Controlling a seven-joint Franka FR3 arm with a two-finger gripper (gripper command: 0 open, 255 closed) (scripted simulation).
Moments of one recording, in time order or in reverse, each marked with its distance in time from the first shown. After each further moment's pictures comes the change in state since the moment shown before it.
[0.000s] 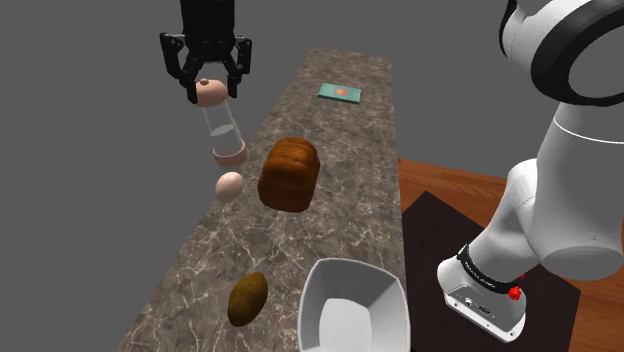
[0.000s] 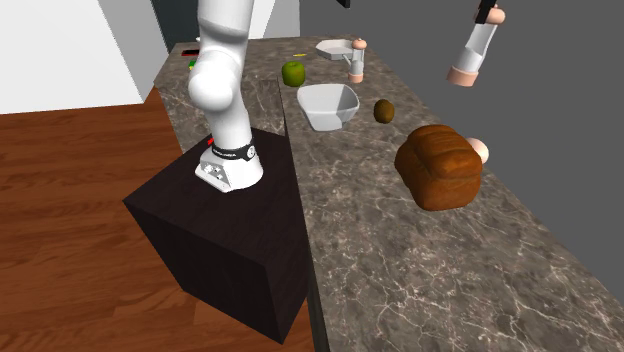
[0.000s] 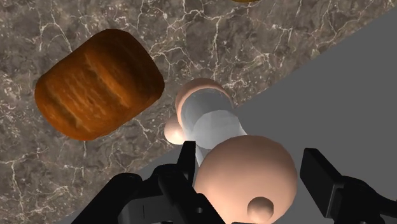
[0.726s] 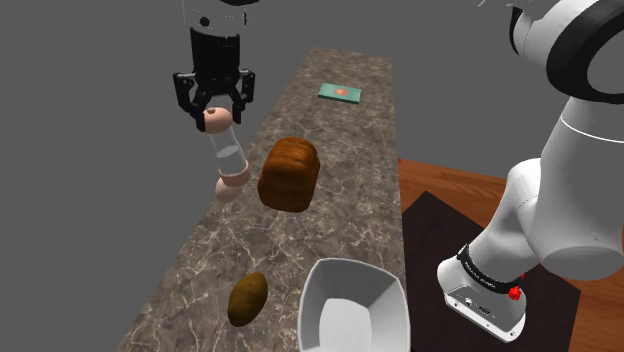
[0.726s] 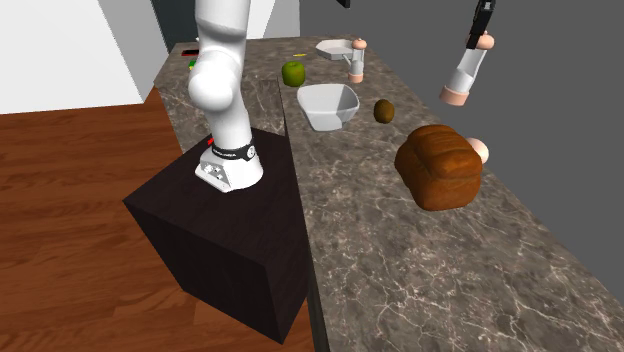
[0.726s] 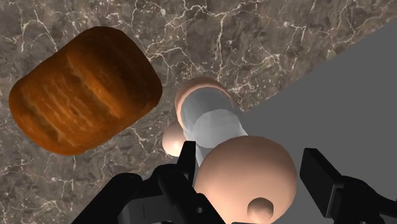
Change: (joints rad) arm 0.002 -0.040 0.000 -0.208 0.003 0.167 -0.021
